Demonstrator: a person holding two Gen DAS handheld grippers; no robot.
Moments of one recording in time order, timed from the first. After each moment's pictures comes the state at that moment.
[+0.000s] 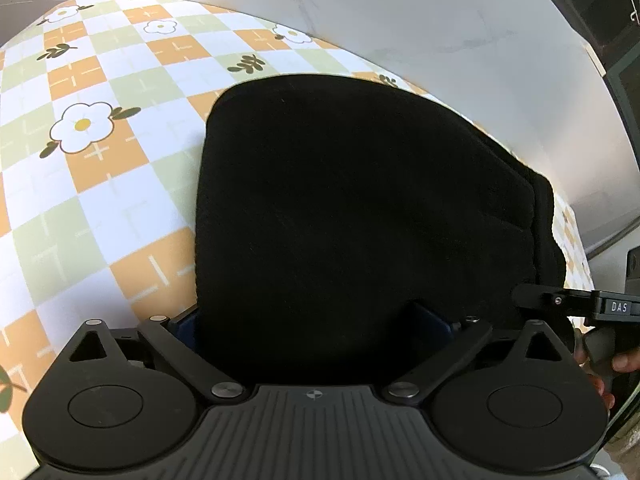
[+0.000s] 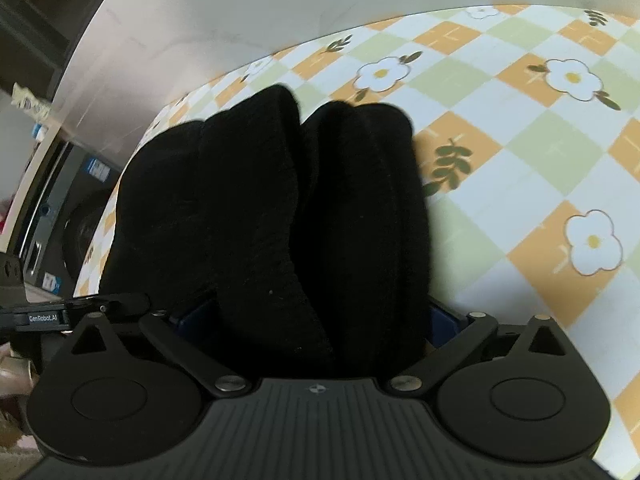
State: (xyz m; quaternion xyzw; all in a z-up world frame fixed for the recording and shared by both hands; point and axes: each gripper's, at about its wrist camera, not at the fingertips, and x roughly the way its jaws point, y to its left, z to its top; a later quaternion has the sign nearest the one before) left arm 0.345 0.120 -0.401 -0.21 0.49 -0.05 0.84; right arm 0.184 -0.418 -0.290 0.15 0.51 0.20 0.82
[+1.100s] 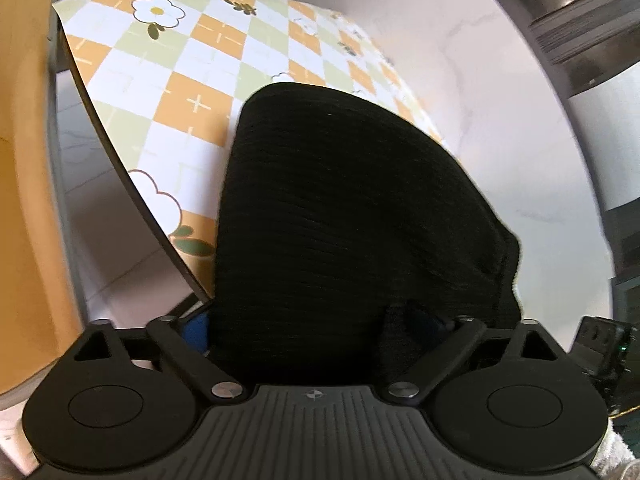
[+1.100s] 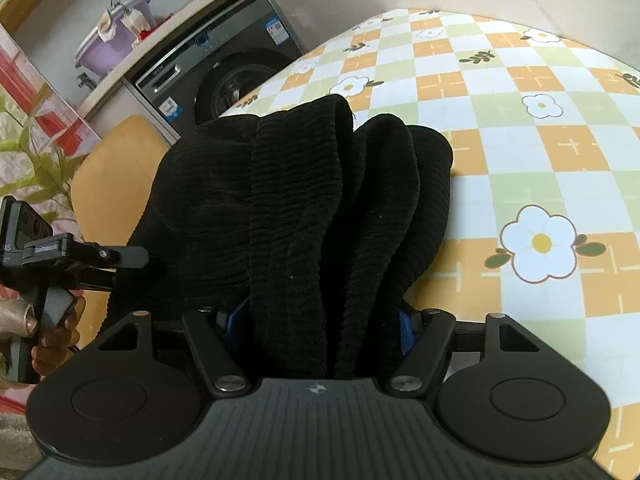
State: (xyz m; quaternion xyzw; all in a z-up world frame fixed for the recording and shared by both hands) left arm 0.081 0.173 -0.413 -0.46 0.34 0.15 0.80; right arm 0.141 -0.275 -0.286 -0.03 0.48 0.46 0.74
